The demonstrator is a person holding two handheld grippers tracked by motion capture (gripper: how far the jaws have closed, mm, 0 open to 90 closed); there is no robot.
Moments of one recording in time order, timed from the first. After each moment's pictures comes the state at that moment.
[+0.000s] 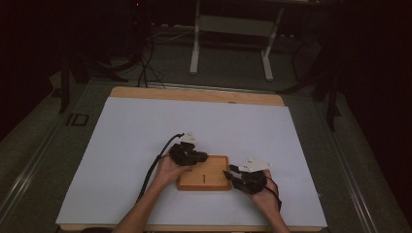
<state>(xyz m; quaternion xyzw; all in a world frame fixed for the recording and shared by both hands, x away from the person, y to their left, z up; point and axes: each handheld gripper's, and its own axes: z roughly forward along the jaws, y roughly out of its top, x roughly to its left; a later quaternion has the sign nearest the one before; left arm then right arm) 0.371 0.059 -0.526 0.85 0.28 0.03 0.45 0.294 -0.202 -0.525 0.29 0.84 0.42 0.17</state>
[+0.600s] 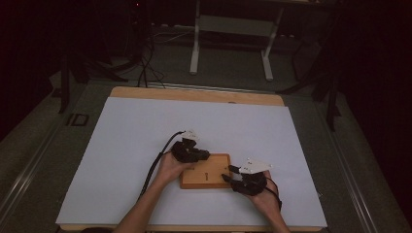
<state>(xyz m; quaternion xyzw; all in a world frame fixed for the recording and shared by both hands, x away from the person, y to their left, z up) 0.382 0.055 -0.527 0.84 0.28 0.01 0.45 0.290 -0.202 -0.523 0.27 0.84 0.44 0.15</state>
